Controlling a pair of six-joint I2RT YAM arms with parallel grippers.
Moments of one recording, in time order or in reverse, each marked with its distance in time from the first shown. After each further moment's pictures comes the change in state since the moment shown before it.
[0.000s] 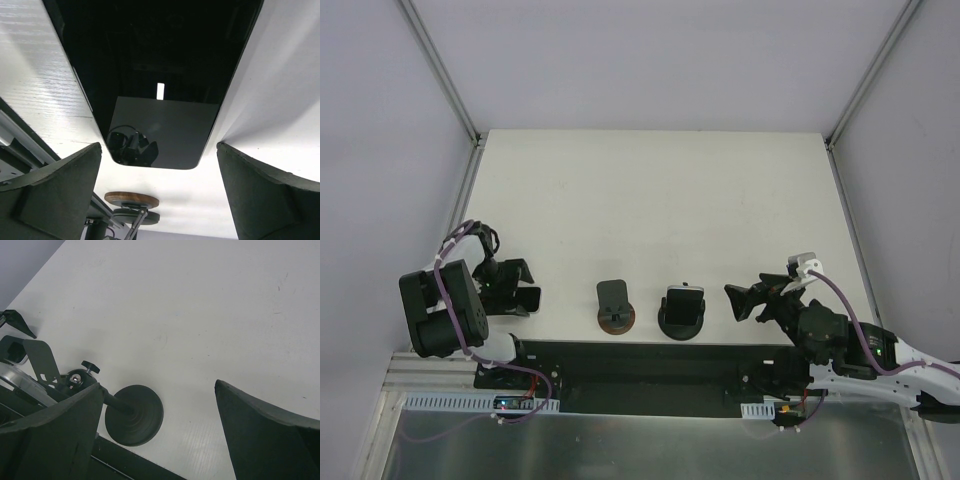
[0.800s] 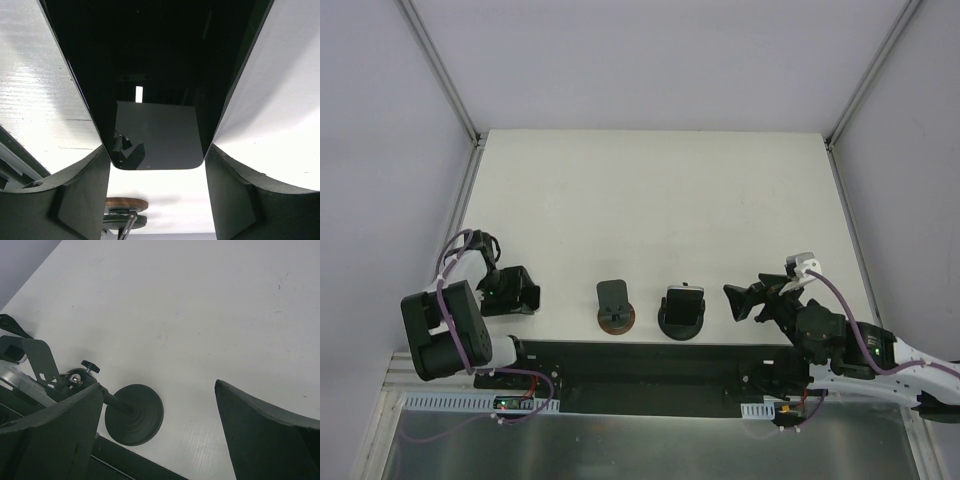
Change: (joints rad) left arm 0.000 -0.121 -0.123 0.097 -0.013 -0.071; right arm 0.000 0.011 0.000 0.002 0.000 0.006
